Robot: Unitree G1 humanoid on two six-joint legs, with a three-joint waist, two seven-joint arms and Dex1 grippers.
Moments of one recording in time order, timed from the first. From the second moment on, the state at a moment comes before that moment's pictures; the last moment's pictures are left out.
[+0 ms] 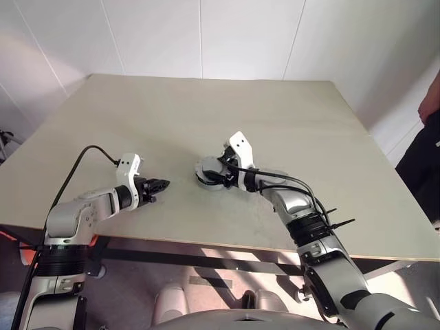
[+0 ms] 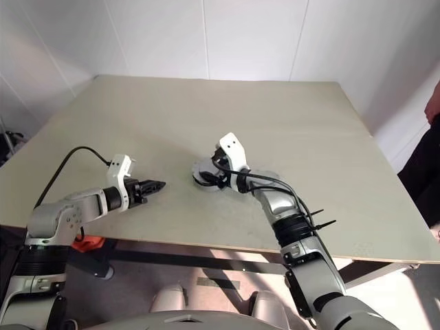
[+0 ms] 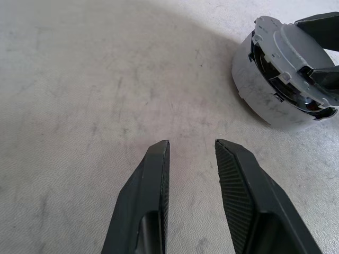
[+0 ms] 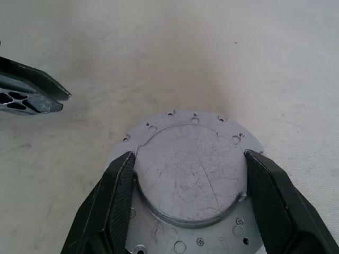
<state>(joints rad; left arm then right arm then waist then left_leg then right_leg) -0.28 0.50 0.15 -0.04 -0.57 0.98 -0.56 -0.56 -0.16 0.22 0.33 0.14 0.41 0.65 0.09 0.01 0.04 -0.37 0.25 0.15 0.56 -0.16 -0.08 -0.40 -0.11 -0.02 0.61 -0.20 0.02</state>
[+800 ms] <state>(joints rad) -0.28 0.50 0.15 -0.04 -0.57 0.98 -0.55 -0.56 -0.18 0.26 0.32 0.09 0.36 0.66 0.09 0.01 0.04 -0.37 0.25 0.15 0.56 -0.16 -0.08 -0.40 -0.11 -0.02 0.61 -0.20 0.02</state>
